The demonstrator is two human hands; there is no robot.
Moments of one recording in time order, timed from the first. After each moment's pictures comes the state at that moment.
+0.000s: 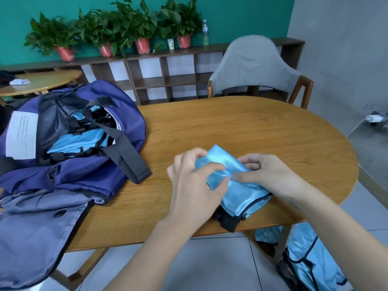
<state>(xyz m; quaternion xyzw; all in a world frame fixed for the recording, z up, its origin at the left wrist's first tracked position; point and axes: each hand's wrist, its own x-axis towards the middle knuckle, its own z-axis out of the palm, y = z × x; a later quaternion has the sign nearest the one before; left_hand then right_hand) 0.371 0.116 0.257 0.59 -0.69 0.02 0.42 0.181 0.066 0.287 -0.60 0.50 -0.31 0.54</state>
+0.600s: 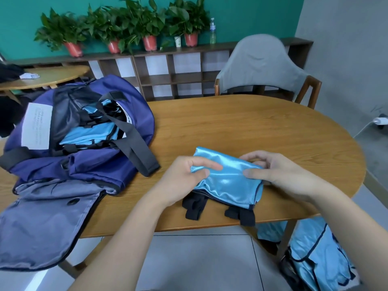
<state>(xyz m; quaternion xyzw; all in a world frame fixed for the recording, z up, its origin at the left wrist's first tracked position) 0.426 0.108 0.277 0.53 -0.65 -0.40 0.36 0.170 0.062 0.284 -0.65 0.46 -0.24 0.56</state>
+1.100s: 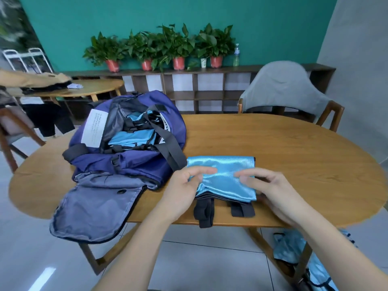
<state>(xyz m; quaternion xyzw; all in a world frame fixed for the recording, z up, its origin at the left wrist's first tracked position) 0.471 0.172 0.284 0.56 -0.57 -0.34 0.49 0.244 0.118 0.287 -0.60 0.38 -0.41 0.57</state>
